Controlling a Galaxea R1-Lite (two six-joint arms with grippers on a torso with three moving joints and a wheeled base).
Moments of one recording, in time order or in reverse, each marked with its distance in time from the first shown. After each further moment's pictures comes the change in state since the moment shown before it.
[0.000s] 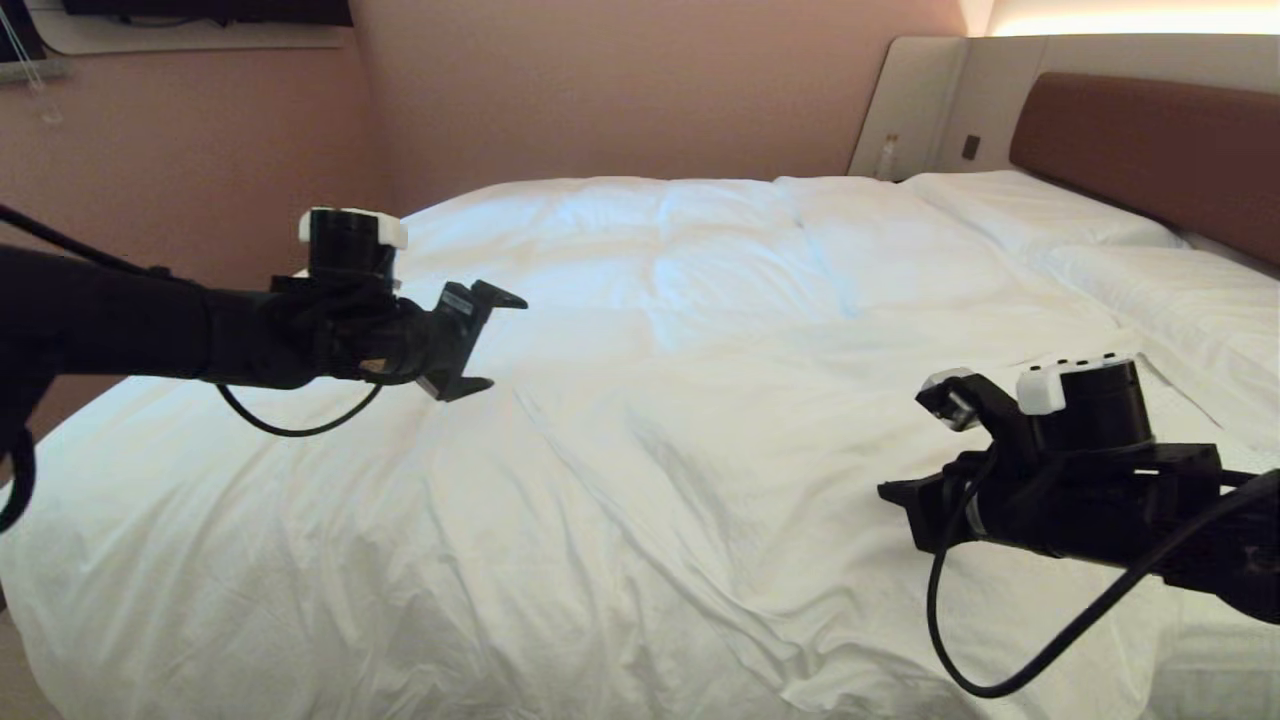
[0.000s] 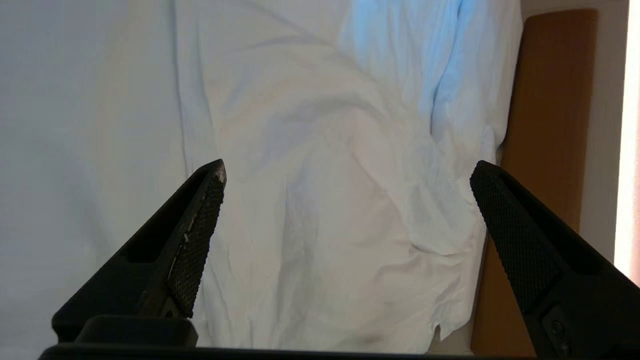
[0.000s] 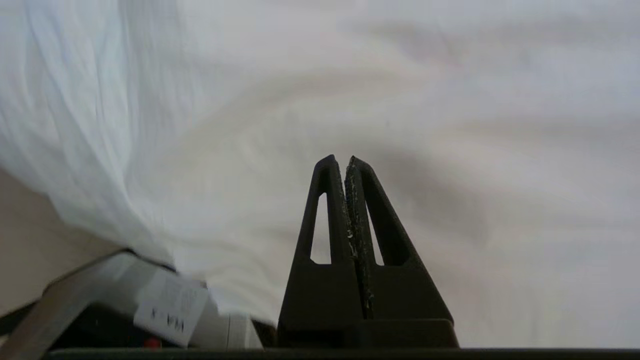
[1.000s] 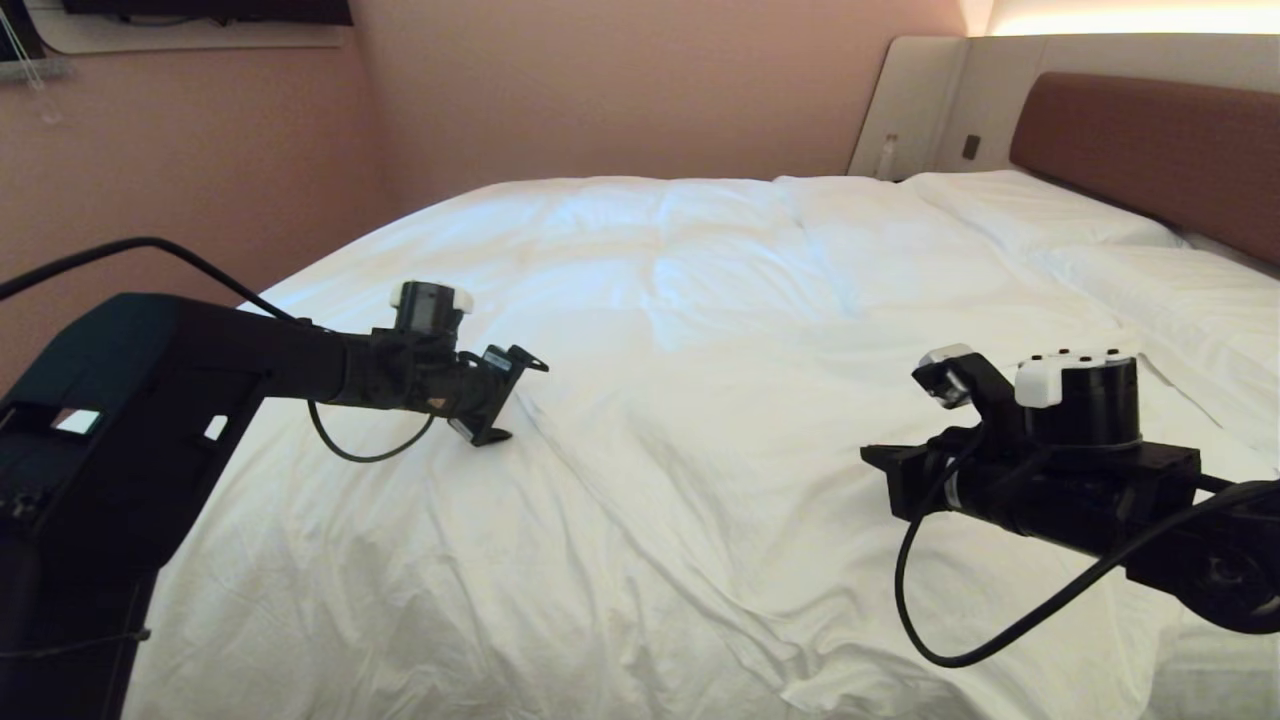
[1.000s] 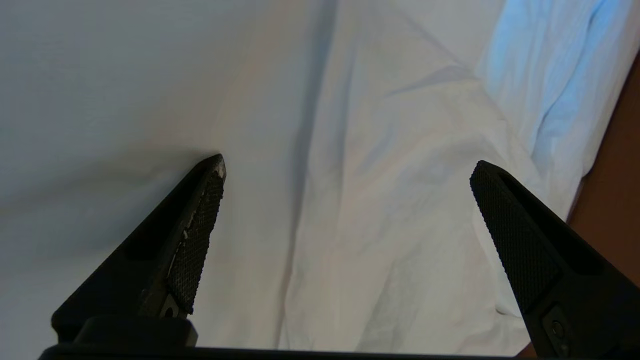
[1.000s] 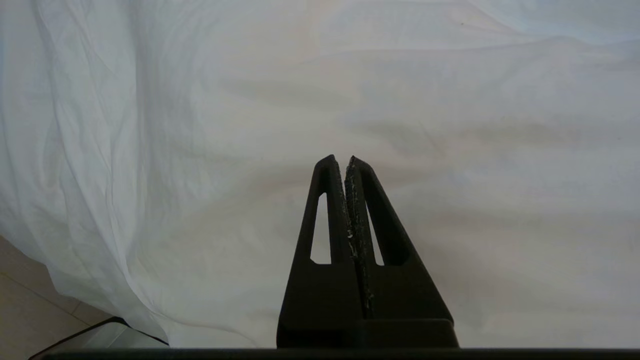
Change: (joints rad) left arm -0.010 0.279 -0.234 0.150 0.040 -0.004; right arm 0.001 0.046 0.026 -0.233 -0.005 0.001
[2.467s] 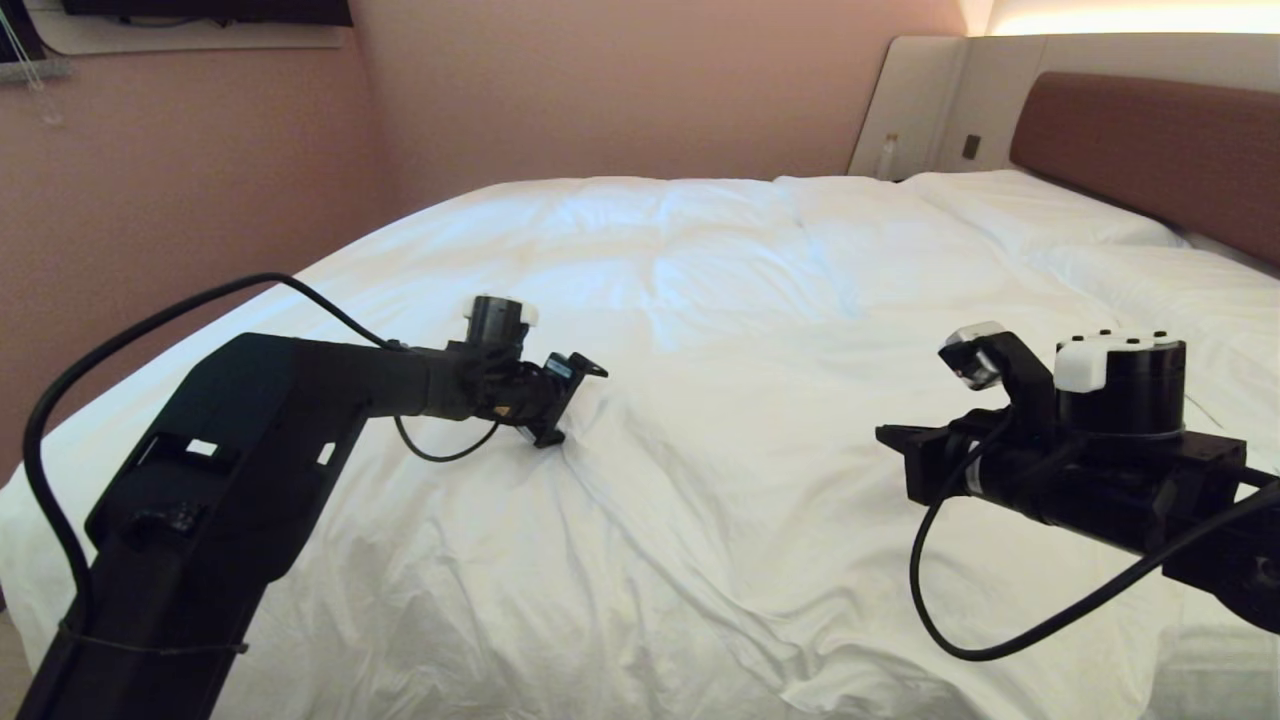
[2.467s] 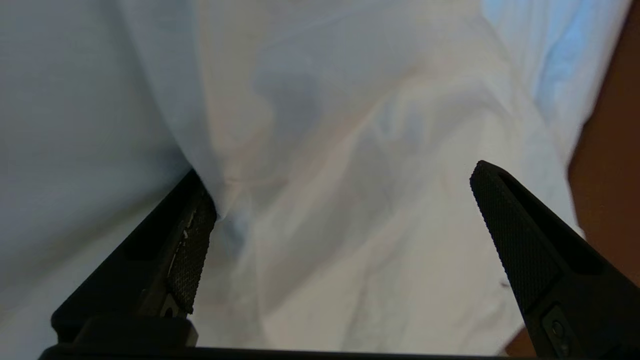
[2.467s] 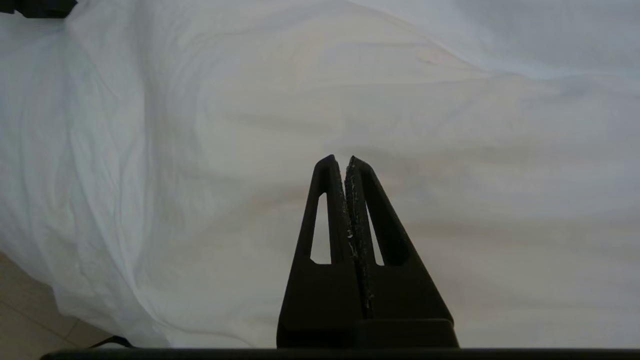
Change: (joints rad) left arm -0.109 0.160 -0.212 0.009 -0.054 -0.034; right arm -0.003 -0.066 0.001 0.001 -0.020 -0.001
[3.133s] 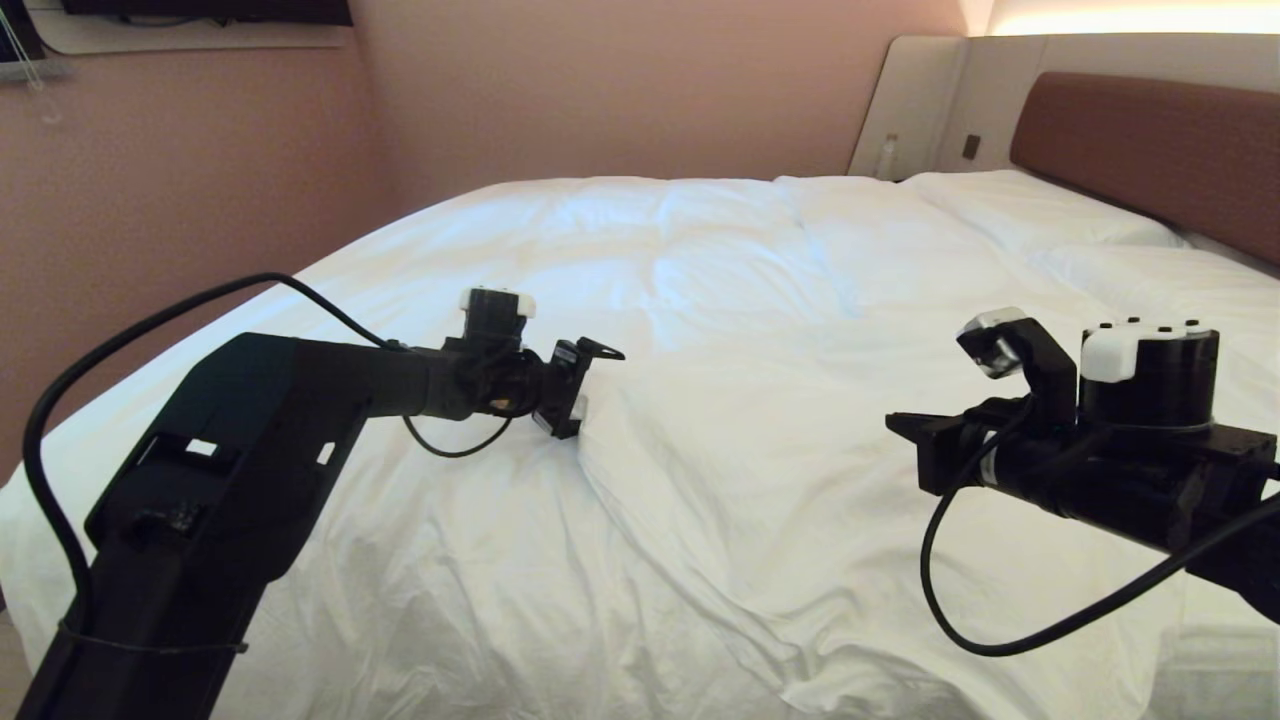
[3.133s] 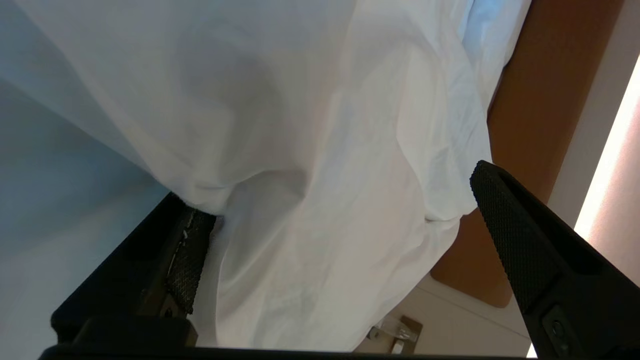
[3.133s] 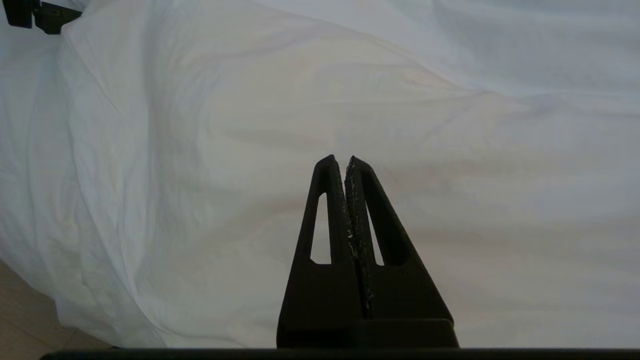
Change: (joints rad) left arm 0.003 -0.001 0.000 -0.089 -0.190 -0.115; right arm -0.006 -0.038 -0.001 0.003 -0.001 -0.003
